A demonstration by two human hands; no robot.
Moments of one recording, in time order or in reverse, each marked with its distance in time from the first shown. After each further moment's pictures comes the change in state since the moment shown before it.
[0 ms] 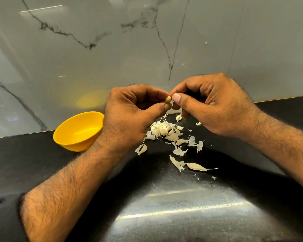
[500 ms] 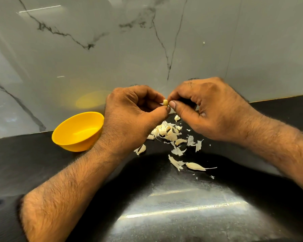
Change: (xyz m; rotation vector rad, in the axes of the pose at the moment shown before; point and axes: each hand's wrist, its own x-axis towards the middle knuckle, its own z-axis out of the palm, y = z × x) left_hand -0.002 0.003 0.002 0.168 0.050 0.022; right_hand 0.000 -0.003 0.001 -0.279 -0.053 -0.175
